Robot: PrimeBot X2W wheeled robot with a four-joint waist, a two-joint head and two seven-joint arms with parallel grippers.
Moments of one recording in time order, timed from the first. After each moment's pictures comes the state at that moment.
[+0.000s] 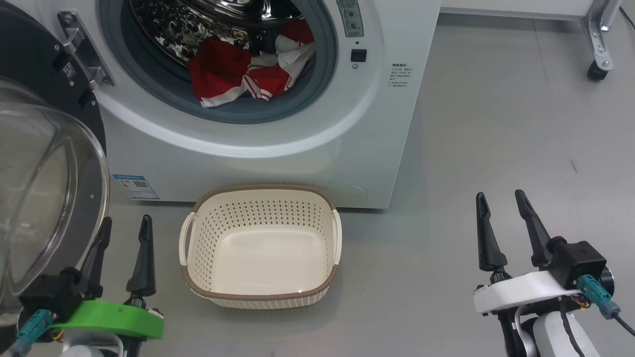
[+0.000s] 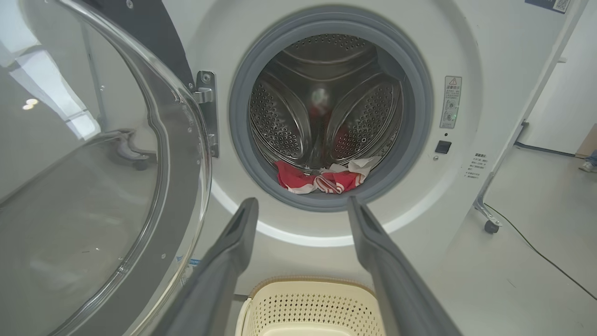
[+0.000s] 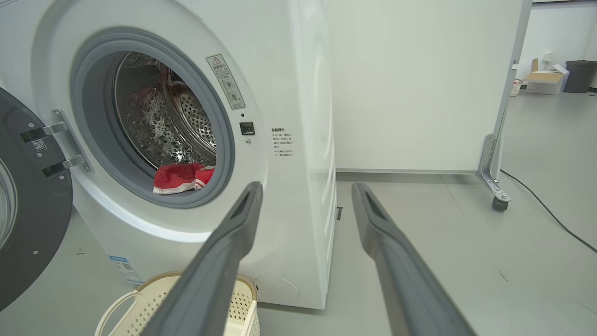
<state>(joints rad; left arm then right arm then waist) -0.05 0.17 -0.12 0.14 -0.54 -0.12 -0.25 -0.03 -0.04 0.12 0.11 0.27 0.11 -0.26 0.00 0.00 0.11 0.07</state>
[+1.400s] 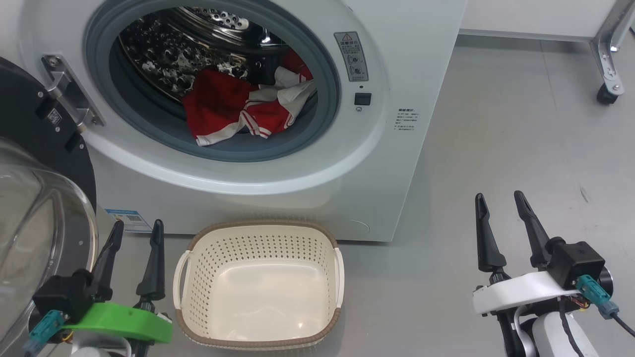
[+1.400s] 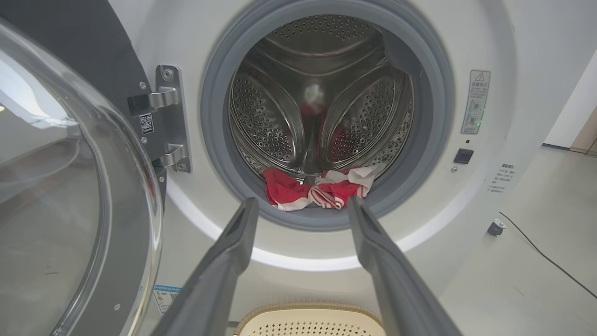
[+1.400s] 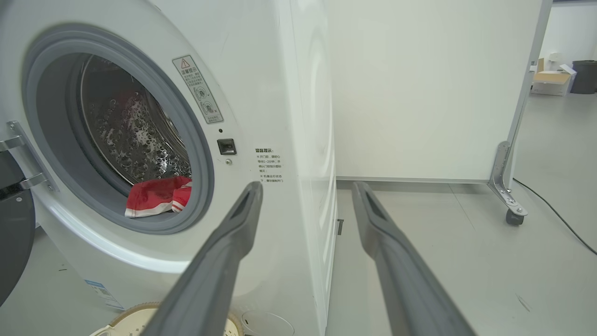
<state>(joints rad) -0.05 0.18 -0.16 0.14 -0.54 -0.12 -0.25 -0.03 -0.04 0.12 0.11 0.27 0.11 -0.26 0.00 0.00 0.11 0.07</state>
